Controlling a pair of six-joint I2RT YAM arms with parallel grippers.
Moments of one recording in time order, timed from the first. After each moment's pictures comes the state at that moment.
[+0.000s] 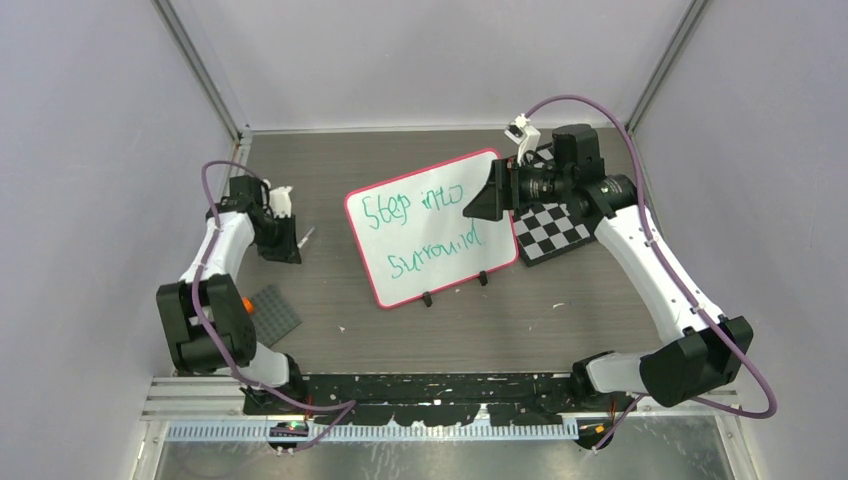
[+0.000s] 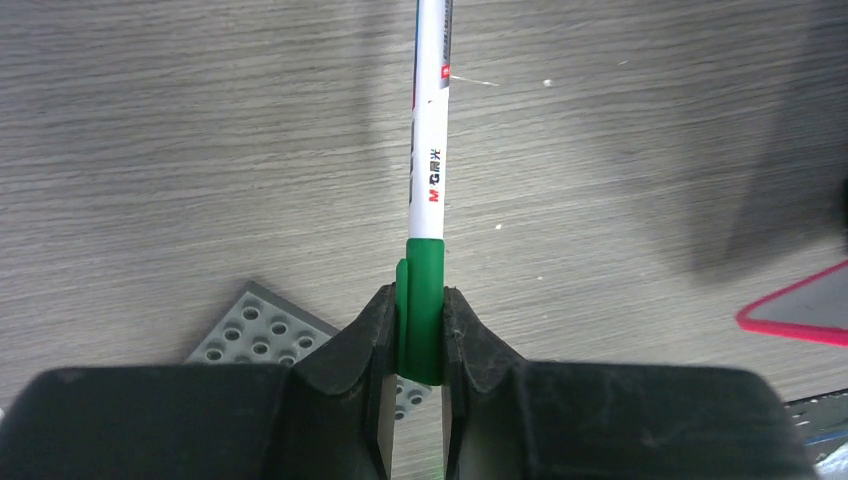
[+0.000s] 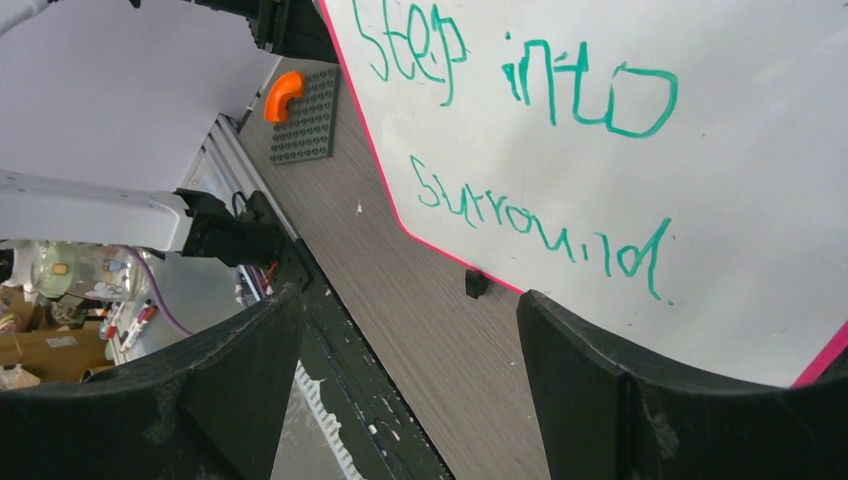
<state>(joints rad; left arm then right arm) 0.18 1.46 1.08 -0.81 0.27 0.17 0.32 1.32 1.36 -0.61 -0.74 0.25</state>
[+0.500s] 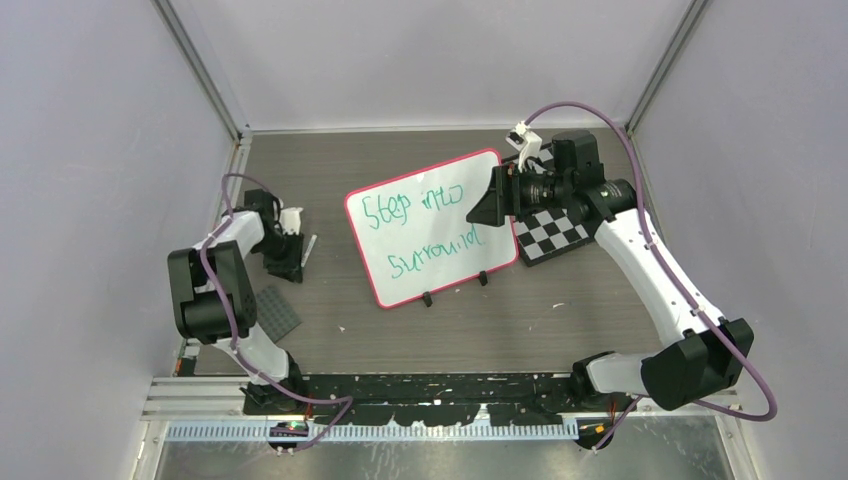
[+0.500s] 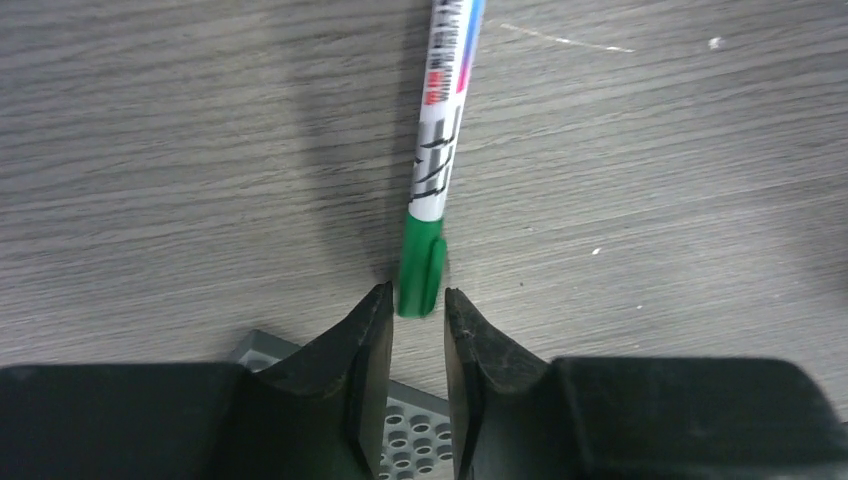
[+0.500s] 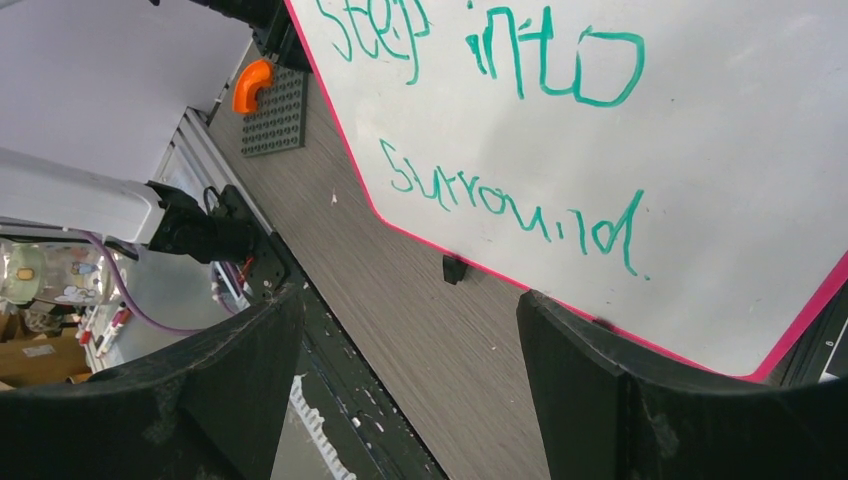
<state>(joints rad) 0.18 1.66 1.02 -0.74 0.20 0.26 0.31 1.31 1.31 -0.64 -0.69 0.21</state>
